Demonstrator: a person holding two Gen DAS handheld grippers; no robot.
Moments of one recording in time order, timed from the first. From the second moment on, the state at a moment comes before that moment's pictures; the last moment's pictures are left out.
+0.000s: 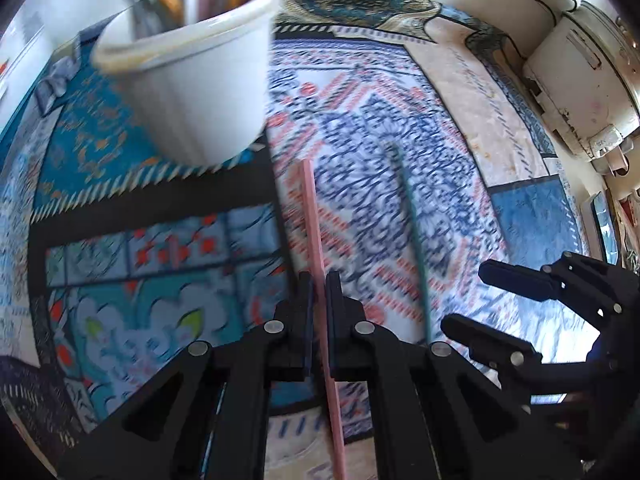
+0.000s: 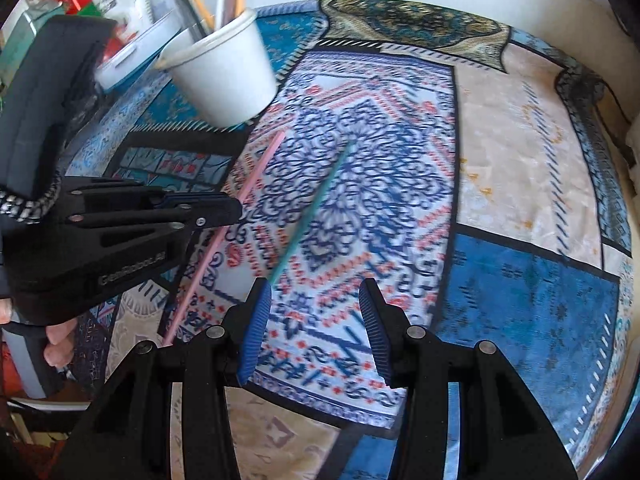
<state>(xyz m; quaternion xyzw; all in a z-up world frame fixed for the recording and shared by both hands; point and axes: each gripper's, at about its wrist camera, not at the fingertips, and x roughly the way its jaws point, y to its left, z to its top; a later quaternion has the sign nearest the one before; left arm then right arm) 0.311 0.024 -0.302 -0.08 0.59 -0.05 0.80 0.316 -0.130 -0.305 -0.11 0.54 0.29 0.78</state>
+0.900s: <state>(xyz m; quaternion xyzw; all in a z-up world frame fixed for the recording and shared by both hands) 0.331 0.036 -0.303 -0.05 0.61 -0.04 0.79 0.368 -0.152 -0.312 -0.16 0.56 0.26 0.77</state>
